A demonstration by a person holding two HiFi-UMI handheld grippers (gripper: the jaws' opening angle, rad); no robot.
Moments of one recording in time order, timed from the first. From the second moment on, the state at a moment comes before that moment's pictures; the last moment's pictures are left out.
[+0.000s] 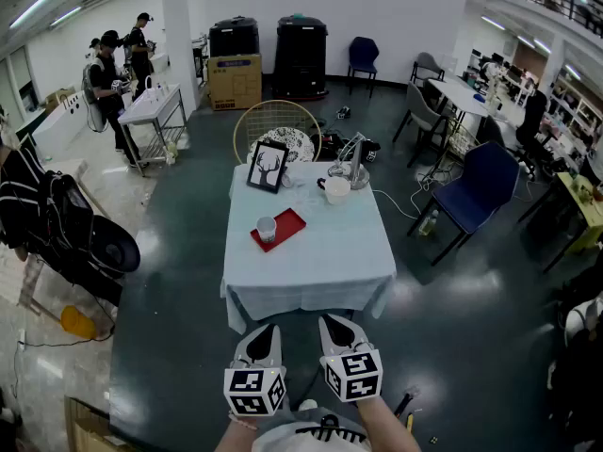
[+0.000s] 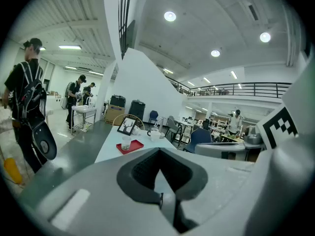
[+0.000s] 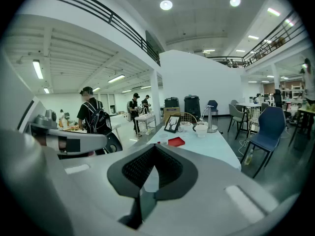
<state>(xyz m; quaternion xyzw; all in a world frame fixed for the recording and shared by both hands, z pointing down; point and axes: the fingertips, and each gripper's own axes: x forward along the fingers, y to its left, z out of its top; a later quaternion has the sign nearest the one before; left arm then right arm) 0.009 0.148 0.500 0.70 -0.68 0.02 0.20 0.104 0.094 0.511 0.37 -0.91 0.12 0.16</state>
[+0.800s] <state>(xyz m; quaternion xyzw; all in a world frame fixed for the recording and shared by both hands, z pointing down) 0.000 0.148 0.504 0.72 -0.67 0.02 0.21 0.100 0.097 0.512 0.39 -0.90 0.14 0.15</state>
